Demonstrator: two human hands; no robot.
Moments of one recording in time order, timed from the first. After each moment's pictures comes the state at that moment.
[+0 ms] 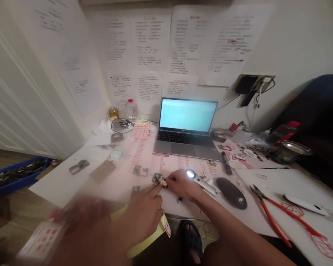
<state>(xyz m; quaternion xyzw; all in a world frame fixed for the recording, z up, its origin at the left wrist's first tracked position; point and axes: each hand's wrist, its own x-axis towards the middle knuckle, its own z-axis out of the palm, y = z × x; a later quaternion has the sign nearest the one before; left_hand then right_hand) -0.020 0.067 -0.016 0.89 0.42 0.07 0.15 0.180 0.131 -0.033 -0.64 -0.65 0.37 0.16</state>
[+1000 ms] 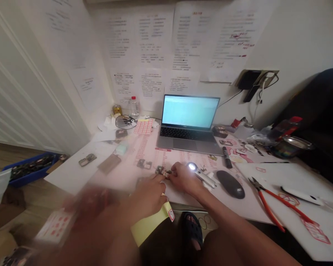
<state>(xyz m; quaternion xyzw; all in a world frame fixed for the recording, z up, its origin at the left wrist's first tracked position) -0.011 0.076 -0.003 0.89 0.44 0.02 0.16 0.179 0.120 -0.035 -0.69 -0.65 0.28 0.14</state>
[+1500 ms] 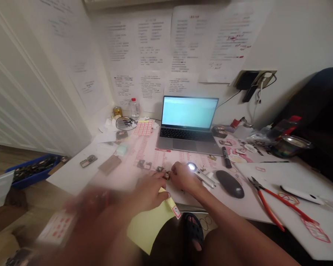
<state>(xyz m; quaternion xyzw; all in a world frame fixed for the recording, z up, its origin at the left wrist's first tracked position) -0.014 0.087 -0.005 0.87 0.44 0.08 0.22 0.177 0.123 -0.034 -0.69 -0.65 0.27 0.16</state>
